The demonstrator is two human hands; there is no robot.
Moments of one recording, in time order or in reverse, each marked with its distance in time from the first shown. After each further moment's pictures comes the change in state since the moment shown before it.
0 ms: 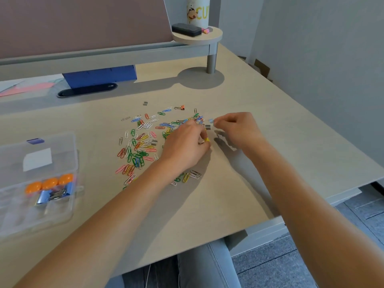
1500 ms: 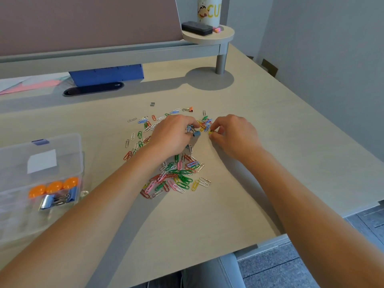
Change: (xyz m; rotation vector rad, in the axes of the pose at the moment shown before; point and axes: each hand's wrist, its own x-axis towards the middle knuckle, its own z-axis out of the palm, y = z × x) left_hand 0.032 -0.047 -0.026 0.067 -0.060 -0.052; right_hand 0.024 0.009 0.030 -0.787 -0.024 -0.377
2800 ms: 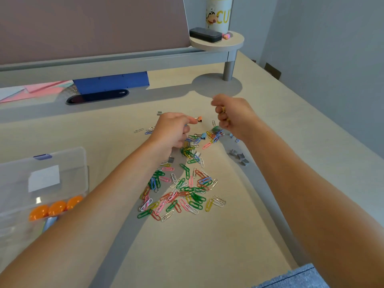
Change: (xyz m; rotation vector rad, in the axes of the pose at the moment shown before) left_hand 0.032 -0.022 -0.017 -1.072 -0.020 -0.505; right_hand 0.091 -0.034 -0.007 1.180 -0.123 0.533
